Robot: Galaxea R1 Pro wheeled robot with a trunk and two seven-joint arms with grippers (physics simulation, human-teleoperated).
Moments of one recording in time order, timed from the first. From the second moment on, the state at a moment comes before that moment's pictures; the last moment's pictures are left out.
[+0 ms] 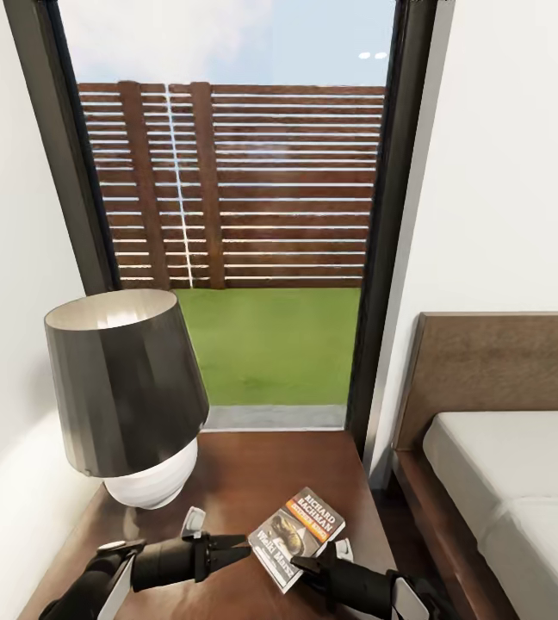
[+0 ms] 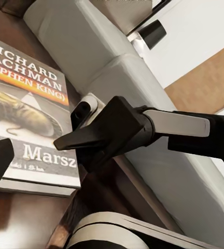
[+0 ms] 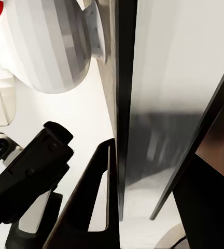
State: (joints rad) left arm -0.37 0.07 0.01 -0.72 0.16 0.40 -1.39; right arm -0.48 0.05 -0.21 -0.28 -0.40 0.80 0.98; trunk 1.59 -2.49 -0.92
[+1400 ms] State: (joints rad) left arm -0.37 0.07 0.01 -0.71 0.16 0.40 -1.39; right arm -0.48 0.05 -0.21 -0.28 -0.40 0.80 0.98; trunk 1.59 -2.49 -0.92
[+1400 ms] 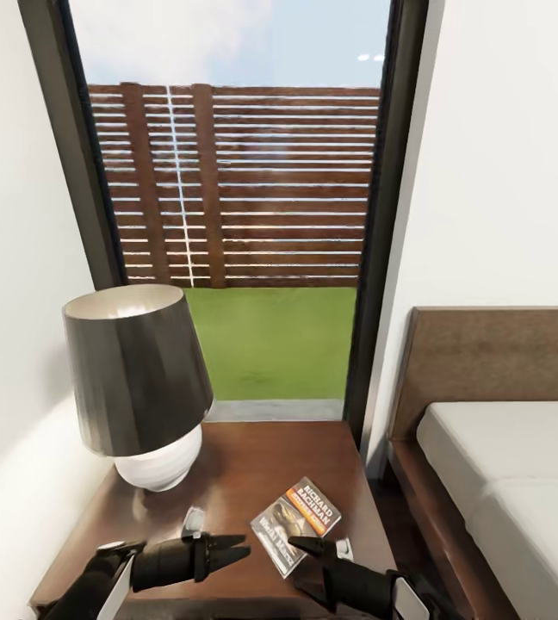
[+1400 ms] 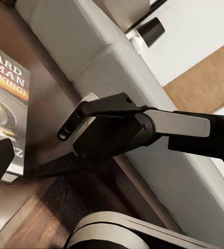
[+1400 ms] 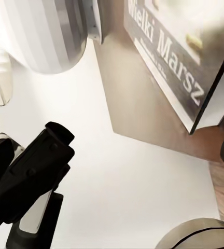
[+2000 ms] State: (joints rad) left arm -0.37 0.07 0.01 -0.72 0.16 0.40 -1.38; right arm -0.48 0.05 -0.21 -0.28 -0.40 0.80 0.98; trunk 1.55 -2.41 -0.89
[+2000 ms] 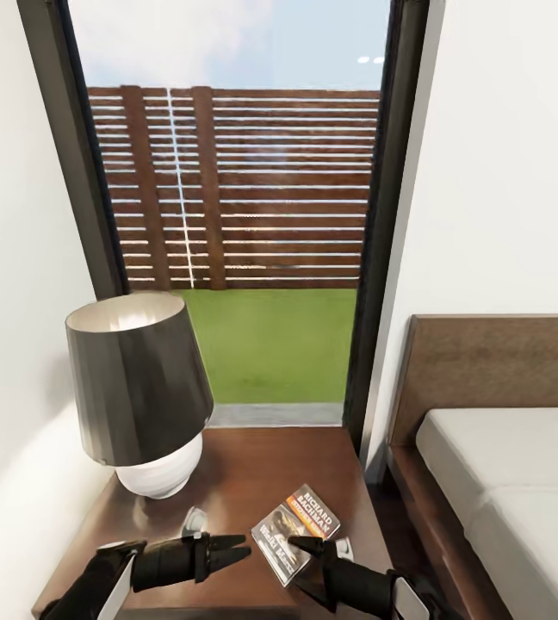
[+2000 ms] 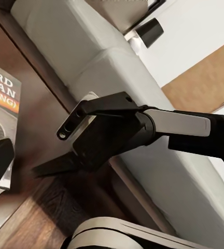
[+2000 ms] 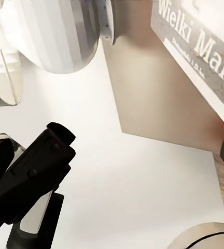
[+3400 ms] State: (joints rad) left arm -0.37 0.06 0.01 -0.72 0.16 0.40 -1.38; right arm -0.48 0.05 -0.21 -0.28 -0.40 0.79 0.98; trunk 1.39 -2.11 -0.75
